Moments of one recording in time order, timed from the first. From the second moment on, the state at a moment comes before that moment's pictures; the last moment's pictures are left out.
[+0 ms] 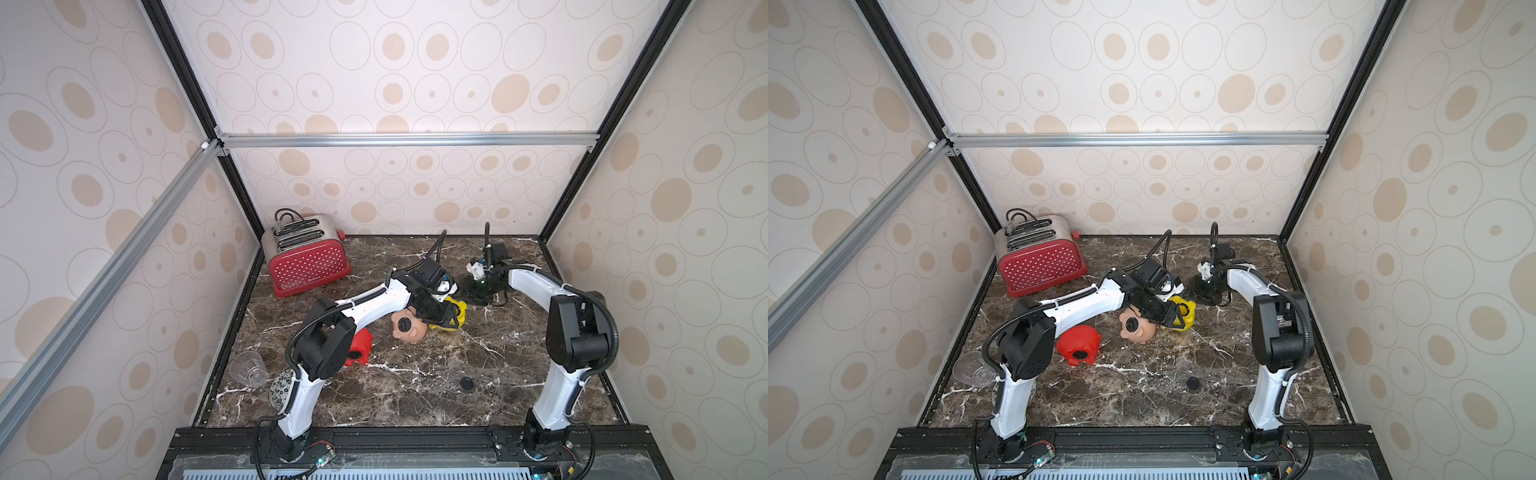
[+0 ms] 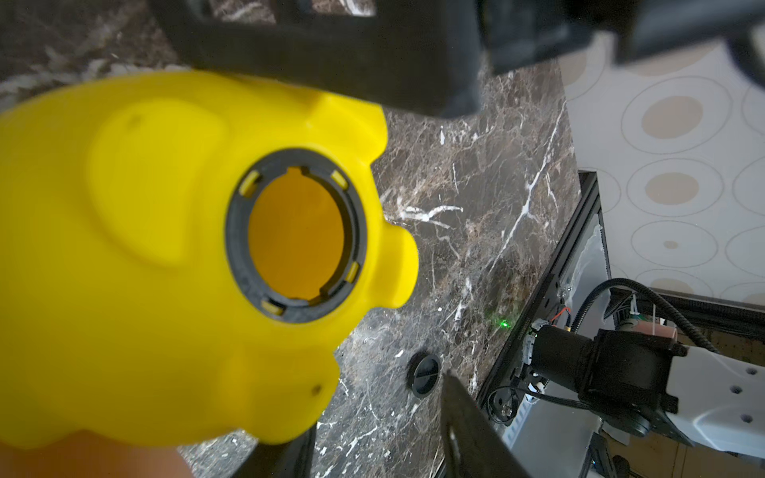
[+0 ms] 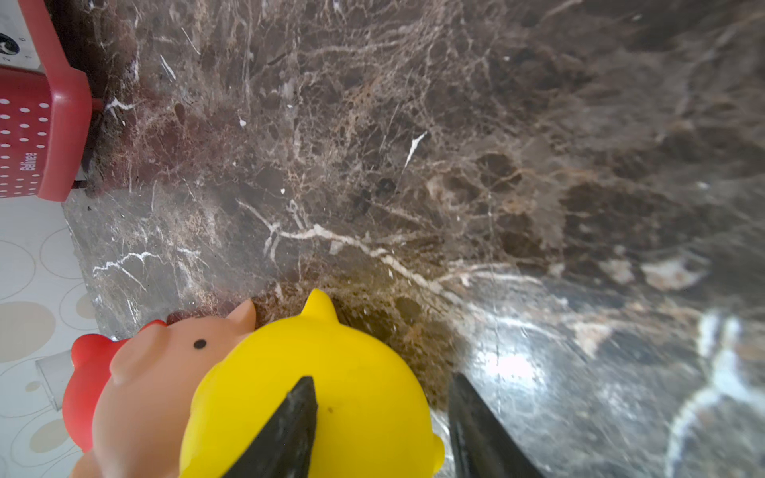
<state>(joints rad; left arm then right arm) -0.78 2.09 1.71 -0.69 0.53 -0.36 0.15 1.87 1.36 -0.71 -0.46 0.31</state>
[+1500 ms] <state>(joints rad) -0.66 2.16 1.84 -0.69 0.47 -0.33 0.15 1.72 1.20 -0.73 -0.37 0.35</state>
